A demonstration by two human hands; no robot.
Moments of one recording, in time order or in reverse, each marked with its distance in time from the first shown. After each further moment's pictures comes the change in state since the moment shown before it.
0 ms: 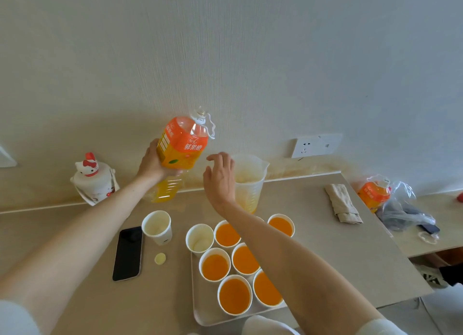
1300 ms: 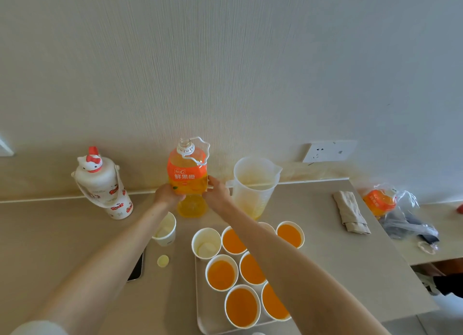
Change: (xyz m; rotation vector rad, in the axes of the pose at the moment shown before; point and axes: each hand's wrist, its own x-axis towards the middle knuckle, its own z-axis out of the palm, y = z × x) left_hand -0.018 -0.053 0.053 0.140 -0.205 -0.382; right_hand 0.006 0.011 0.040 0.193 -0.566 0.494
